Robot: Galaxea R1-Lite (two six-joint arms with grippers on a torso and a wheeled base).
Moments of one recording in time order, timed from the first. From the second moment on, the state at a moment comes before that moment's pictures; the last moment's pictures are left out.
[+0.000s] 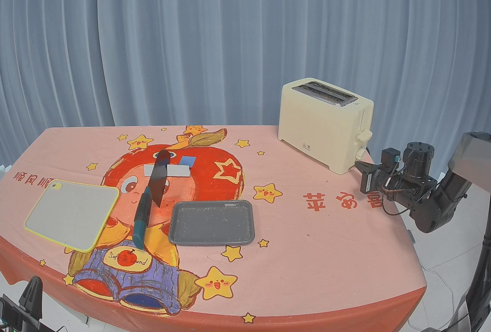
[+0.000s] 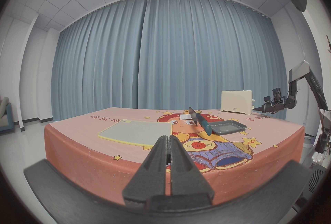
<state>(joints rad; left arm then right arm) 0.00 0.02 -0.02 0.00 0.01 -0.01 0.16 2.19 -0.73 -1.18 0.16 -0.02</state>
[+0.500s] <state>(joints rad) 0.00 0.02 -0.02 0.00 0.01 -0.01 0.15 2.20 -0.81 -1.14 0.16 -0.02</state>
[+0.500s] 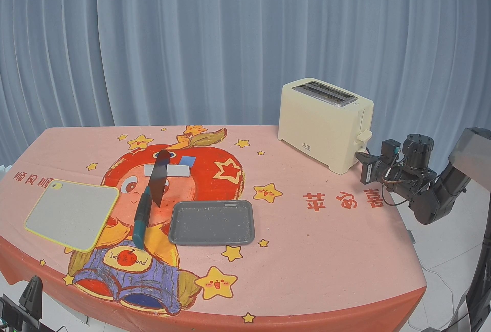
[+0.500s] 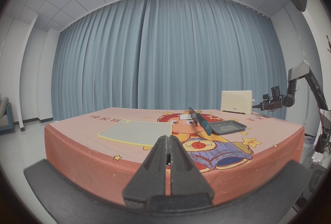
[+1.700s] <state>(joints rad) 0.00 0.02 -0.02 0.00 0.01 -0.01 0.14 2.21 -0.76 -1.15 0.15 -0.02</state>
